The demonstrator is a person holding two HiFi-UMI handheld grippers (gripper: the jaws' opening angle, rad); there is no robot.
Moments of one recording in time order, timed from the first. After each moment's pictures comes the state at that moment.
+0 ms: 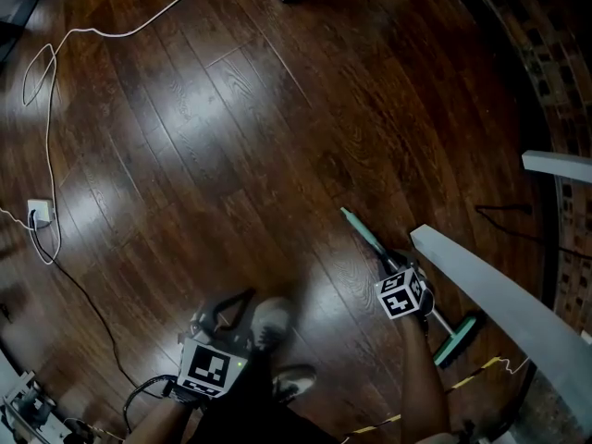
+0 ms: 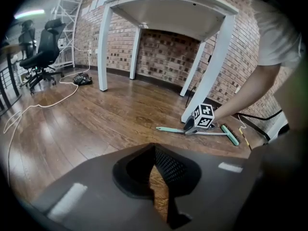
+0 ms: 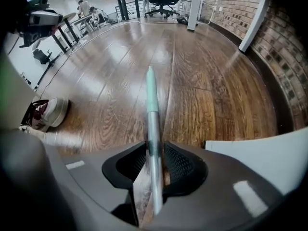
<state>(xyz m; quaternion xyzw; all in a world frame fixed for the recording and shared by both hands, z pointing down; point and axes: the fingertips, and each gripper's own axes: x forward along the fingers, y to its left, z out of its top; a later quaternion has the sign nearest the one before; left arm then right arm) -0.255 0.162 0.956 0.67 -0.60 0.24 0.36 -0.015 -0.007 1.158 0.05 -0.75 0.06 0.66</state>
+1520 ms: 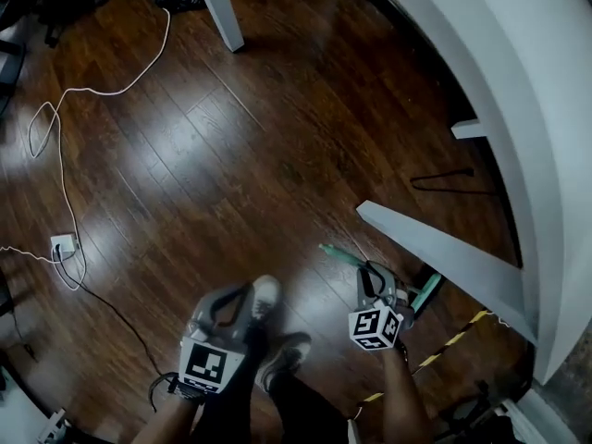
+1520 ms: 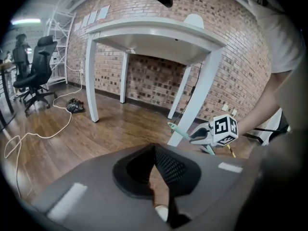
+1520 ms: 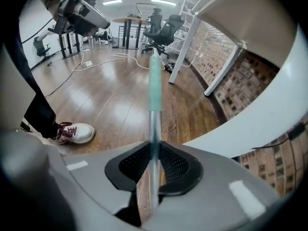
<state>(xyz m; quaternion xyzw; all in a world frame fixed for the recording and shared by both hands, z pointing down) -0.229 0.107 0.746 0.72 -0.59 0.20 0.31 -0.011 0.012 0.884 0.15 -0.82 -0.04 0.55</state>
